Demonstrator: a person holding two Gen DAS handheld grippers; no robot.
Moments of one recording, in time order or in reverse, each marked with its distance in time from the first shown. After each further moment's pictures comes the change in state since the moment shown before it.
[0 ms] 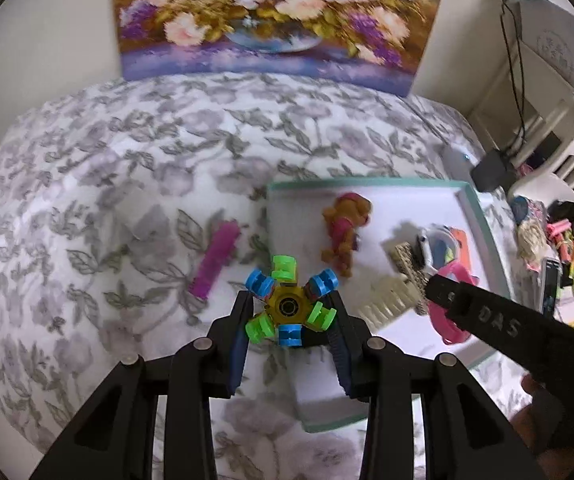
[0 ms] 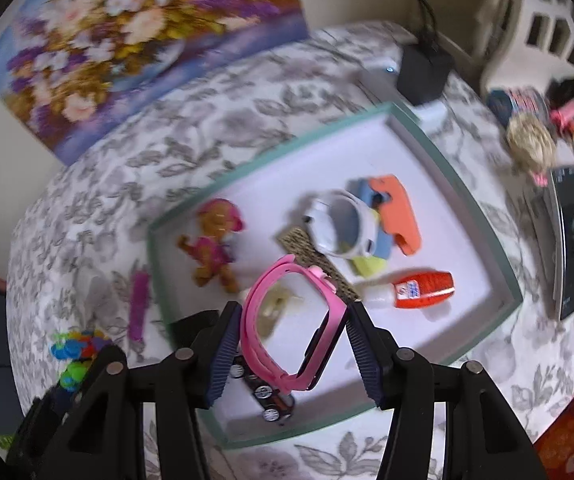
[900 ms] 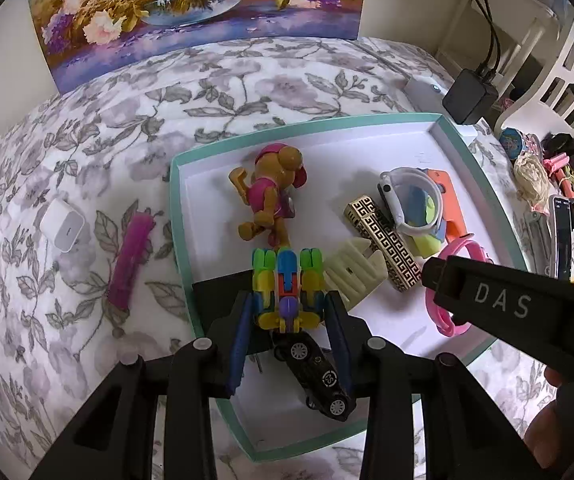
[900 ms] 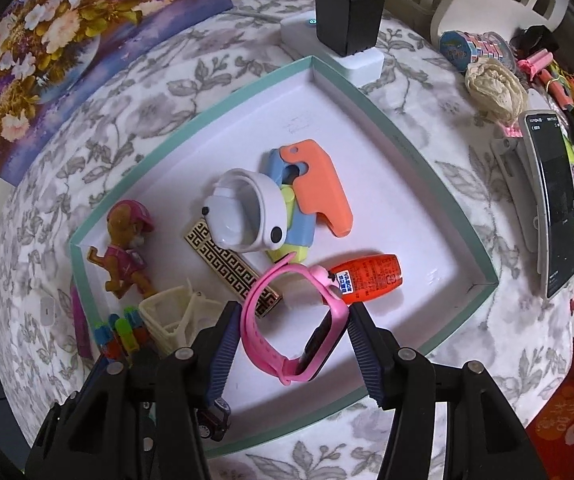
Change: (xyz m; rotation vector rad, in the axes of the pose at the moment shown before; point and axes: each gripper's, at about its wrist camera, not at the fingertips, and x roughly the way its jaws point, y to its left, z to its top) left arm 0.055 -0.060 -0.011 0.171 0.078 0.001; right arm 0.029 -0.046 0.007 0.107 0.096 -0.101
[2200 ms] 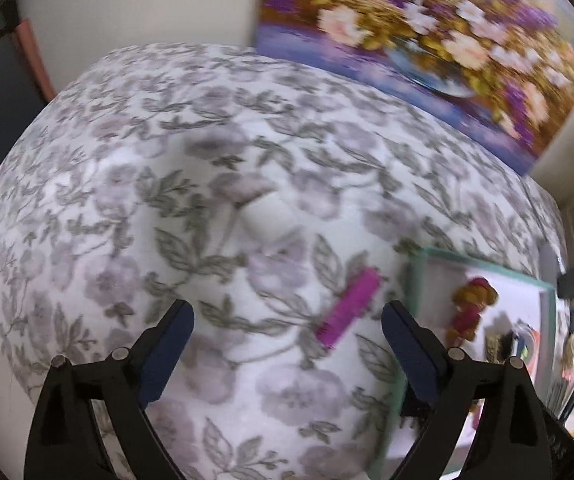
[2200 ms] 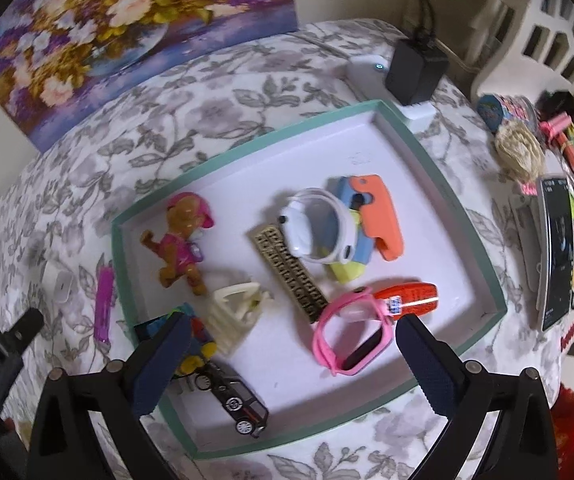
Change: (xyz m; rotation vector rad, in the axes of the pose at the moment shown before) left arm -0.045 0.171 0.000 -0.536 -0.082 0.197; right arm -0.022 0.050 -0.013 -0.171 -0.106 -0.005
